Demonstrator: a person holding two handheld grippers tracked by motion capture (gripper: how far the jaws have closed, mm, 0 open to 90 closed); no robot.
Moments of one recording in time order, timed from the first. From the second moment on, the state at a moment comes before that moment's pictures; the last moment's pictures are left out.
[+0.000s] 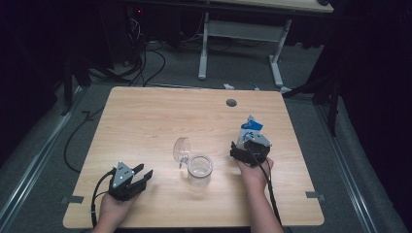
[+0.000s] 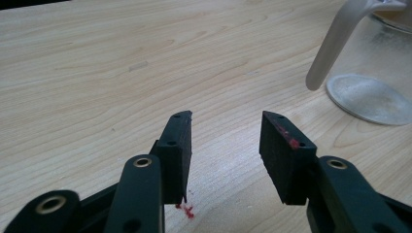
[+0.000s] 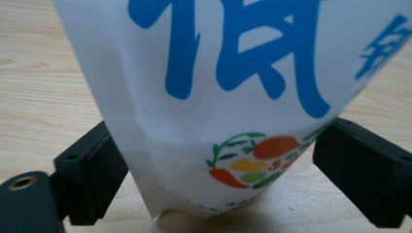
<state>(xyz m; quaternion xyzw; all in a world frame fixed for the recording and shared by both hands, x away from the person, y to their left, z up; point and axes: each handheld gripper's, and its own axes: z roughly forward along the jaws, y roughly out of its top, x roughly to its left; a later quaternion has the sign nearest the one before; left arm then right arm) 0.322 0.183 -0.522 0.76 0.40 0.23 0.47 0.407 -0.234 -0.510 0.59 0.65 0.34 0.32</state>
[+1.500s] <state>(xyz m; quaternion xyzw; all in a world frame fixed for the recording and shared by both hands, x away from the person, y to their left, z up) 0.324 0.186 -0.524 0.76 0.40 0.22 0.47 0.380 -0.236 -0.511 0.54 0.70 0.36 0.30</state>
